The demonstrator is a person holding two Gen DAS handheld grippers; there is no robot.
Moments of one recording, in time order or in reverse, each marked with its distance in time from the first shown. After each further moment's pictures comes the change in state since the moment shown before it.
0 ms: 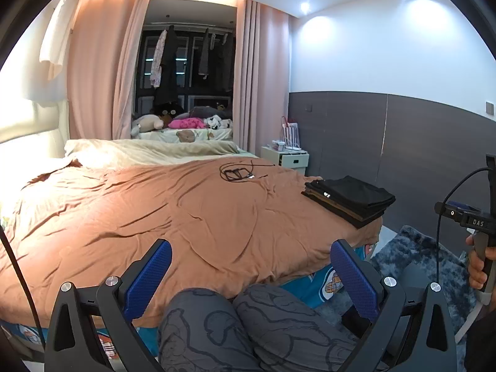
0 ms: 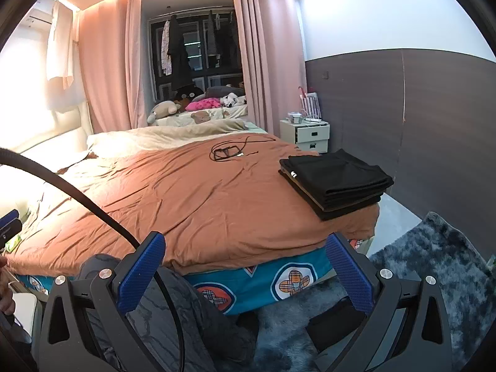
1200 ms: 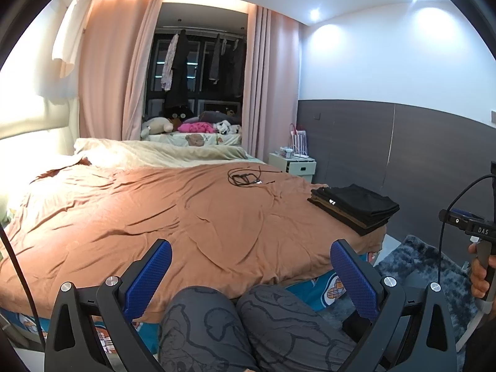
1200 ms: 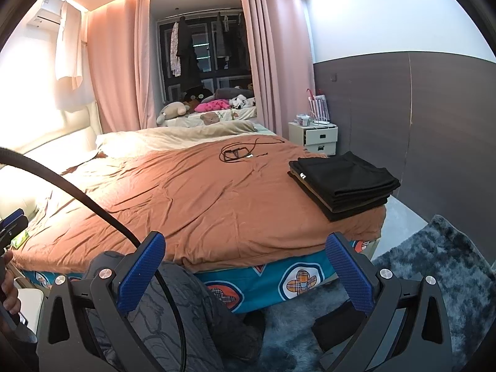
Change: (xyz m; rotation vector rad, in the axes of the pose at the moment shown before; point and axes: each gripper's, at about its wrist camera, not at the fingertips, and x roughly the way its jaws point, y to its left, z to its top) left arm -0.014 -0.009 -0.005 -0.030 -0.032 0.038; right arm -0.013 0.009 -0.005 -0.004 -0.010 0.026
